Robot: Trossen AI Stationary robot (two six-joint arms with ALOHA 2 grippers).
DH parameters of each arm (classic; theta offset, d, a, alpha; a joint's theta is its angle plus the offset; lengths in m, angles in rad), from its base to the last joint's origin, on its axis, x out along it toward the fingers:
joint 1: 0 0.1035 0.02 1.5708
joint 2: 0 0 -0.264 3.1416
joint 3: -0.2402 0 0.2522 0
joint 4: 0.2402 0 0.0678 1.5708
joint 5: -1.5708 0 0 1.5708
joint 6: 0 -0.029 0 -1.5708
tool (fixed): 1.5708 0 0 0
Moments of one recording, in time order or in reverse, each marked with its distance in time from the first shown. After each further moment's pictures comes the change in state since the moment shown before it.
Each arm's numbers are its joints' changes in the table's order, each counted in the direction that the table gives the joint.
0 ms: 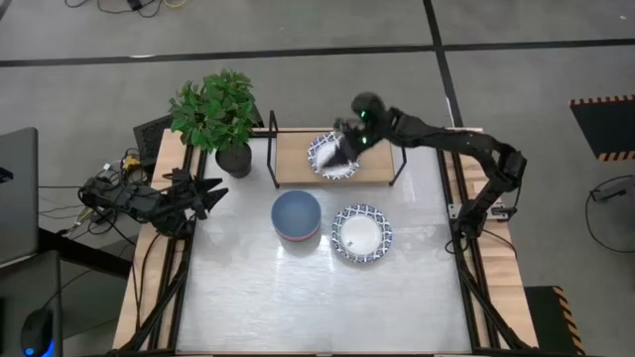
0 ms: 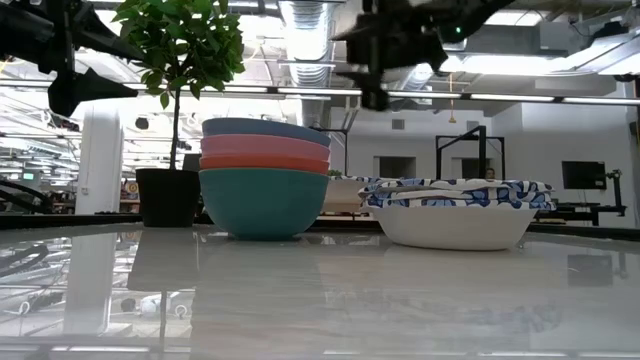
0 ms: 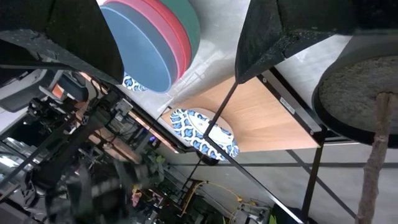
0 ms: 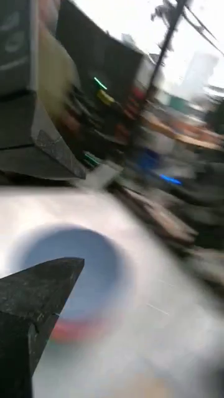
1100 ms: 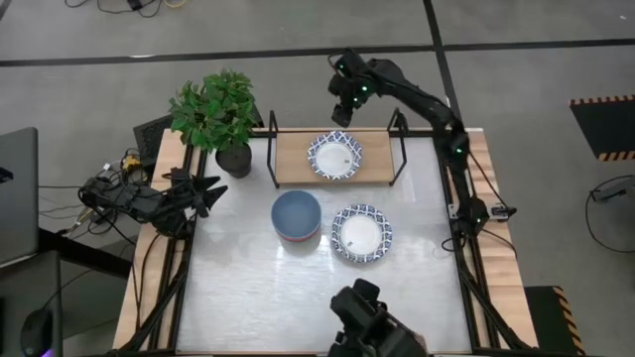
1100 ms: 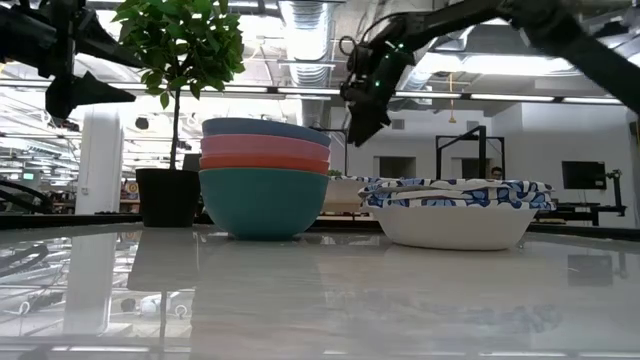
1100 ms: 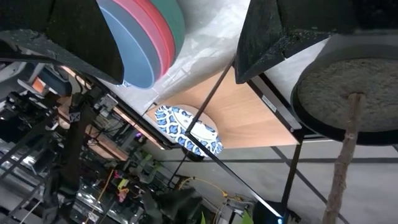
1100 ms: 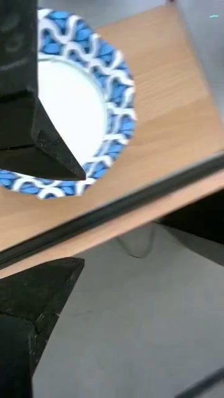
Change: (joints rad) left arm 0.000 0.000 0.000 0.038 0.059 0.012; right arm -0.219 -0.553 -0.956 0.996 -0.771 0.930
